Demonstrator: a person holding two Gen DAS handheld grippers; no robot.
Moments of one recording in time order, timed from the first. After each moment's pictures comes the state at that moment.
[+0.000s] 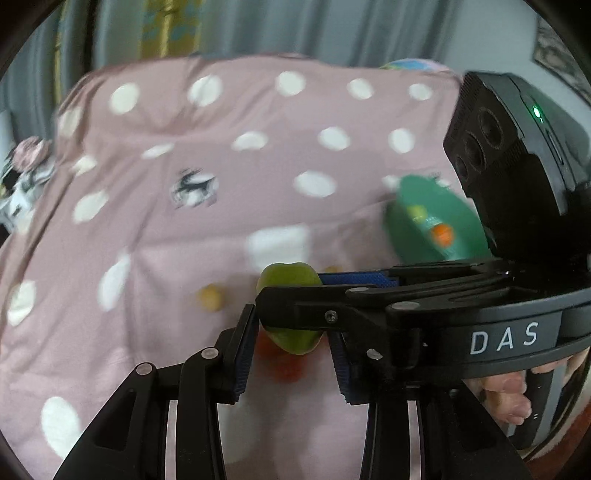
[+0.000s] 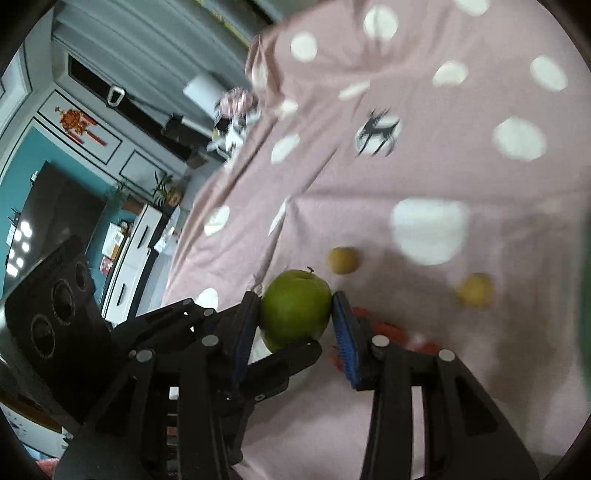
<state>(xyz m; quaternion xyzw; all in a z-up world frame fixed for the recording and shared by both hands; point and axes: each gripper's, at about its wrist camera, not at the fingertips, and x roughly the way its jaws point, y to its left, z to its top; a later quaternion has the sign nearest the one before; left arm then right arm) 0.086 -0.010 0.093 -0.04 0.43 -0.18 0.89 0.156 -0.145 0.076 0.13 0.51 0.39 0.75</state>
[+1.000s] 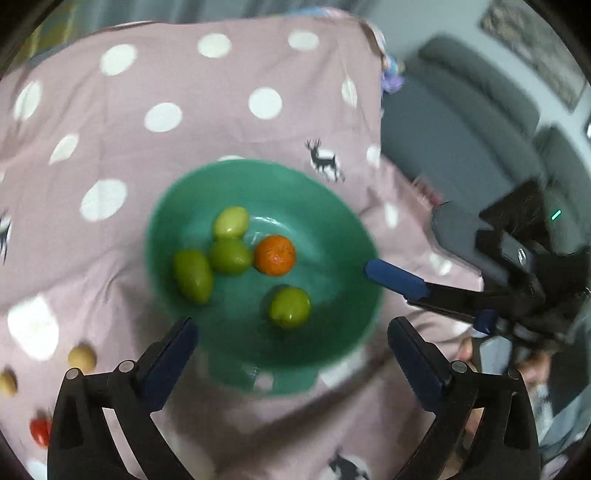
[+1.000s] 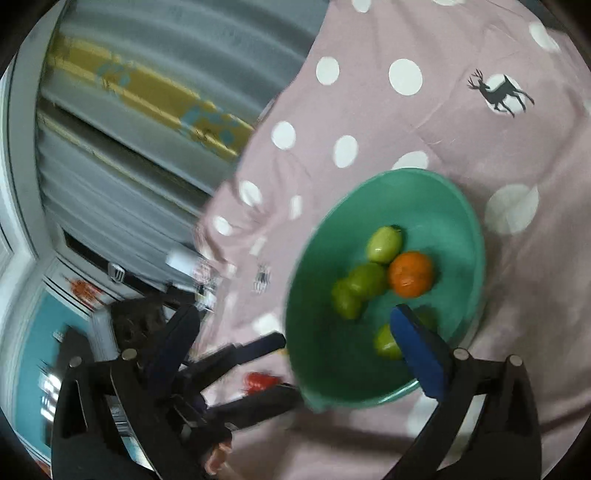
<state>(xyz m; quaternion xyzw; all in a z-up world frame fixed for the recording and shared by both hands) 0.143 -0.188 0.097 -0.08 0.48 -0.35 0.80 0.141 -0.441 0.082 0.40 0.36 0.25 0.81</state>
